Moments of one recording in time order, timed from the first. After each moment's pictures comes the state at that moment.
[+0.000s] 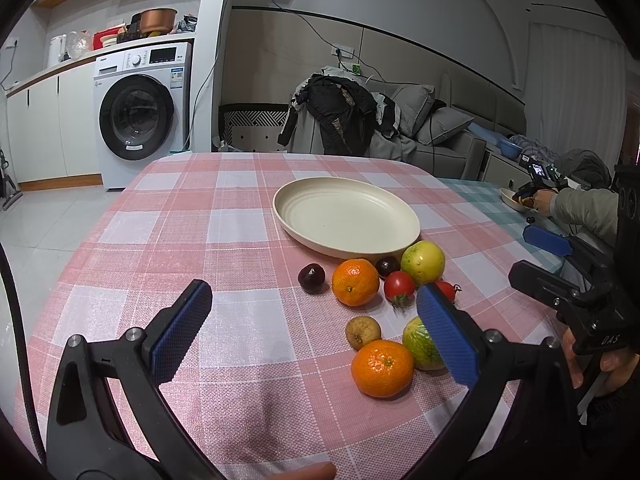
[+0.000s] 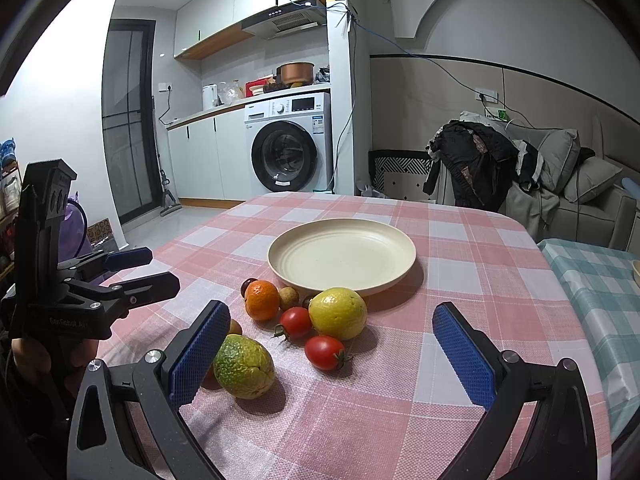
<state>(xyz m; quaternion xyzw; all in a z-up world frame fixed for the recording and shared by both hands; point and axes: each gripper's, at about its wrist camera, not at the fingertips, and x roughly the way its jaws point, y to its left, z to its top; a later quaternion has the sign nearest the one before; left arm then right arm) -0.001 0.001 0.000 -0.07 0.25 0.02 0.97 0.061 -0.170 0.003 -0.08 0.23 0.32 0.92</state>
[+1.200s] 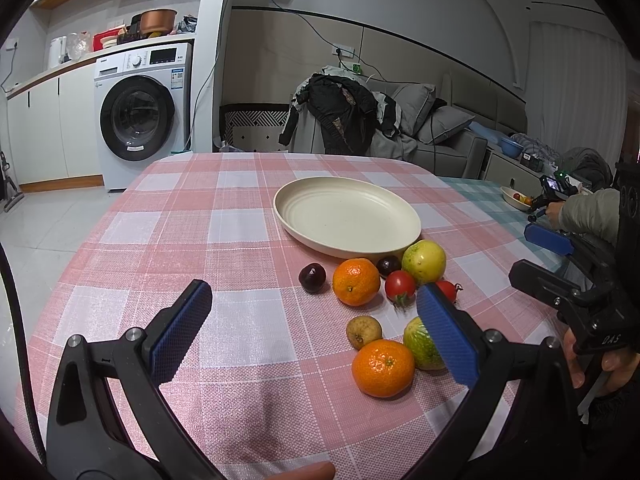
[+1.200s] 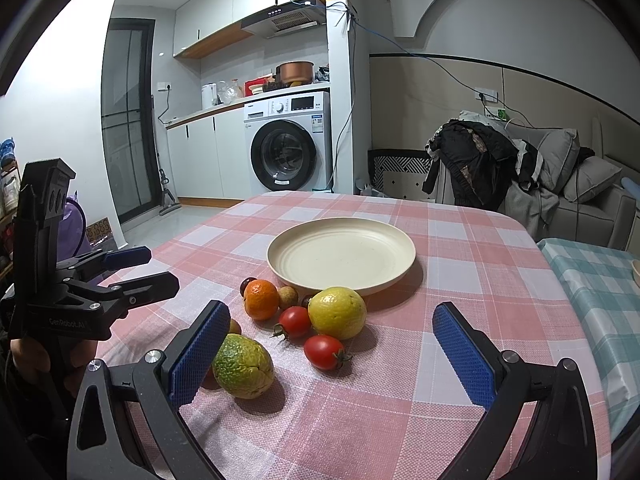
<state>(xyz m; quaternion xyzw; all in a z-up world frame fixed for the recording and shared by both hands) -0.001 0.003 0.000 -0.07 0.25 0.02 0.97 0.061 -0.169 0.001 -0.08 0.23 0.32 0.92</state>
